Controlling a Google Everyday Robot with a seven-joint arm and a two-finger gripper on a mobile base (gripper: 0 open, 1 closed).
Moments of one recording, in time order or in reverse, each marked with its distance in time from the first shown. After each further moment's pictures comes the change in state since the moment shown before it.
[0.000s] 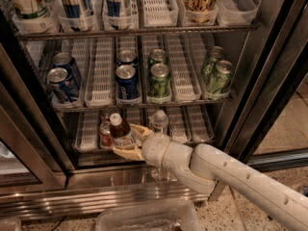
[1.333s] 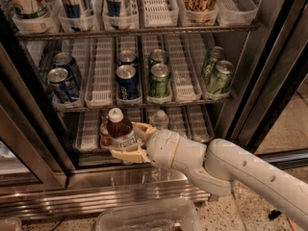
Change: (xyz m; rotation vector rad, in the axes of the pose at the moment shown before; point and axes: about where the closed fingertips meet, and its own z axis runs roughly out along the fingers) arm -0.076 0.032 -0.036 -0.103 -0.040 0.054
